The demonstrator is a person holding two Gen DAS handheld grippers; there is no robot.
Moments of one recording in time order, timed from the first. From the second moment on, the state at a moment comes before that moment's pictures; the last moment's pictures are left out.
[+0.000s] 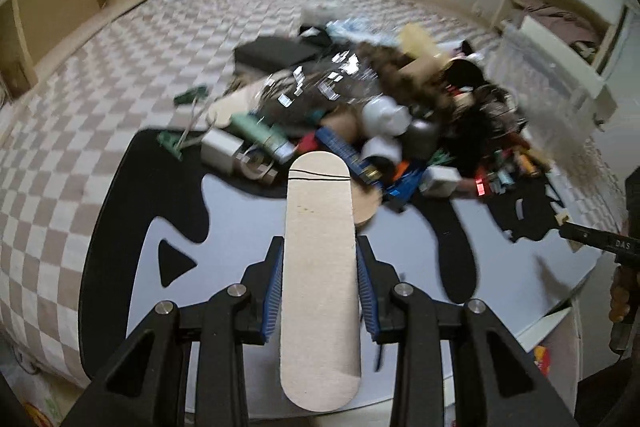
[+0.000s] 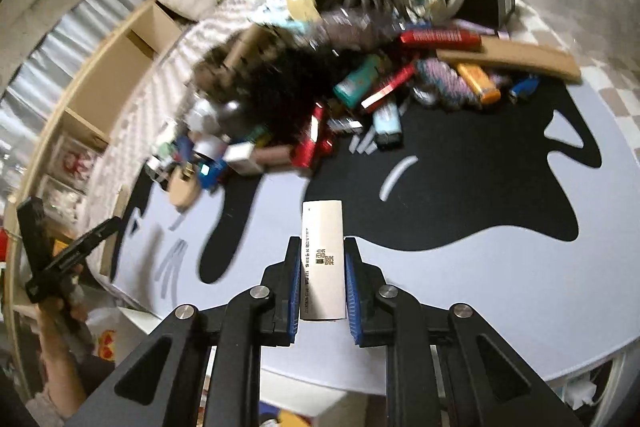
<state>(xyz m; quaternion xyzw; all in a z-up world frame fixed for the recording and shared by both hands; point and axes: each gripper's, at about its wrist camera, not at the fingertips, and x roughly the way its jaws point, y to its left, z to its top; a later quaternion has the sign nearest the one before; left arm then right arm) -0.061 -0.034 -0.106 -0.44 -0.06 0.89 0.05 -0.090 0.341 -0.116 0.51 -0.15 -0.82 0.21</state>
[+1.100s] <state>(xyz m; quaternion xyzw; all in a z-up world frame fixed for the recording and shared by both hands) 0.016 0.019 -0.095 -0.44 -0.01 0.89 0.10 0.014 0.283 -0.105 0.52 -0.06 -0.80 0.29</state>
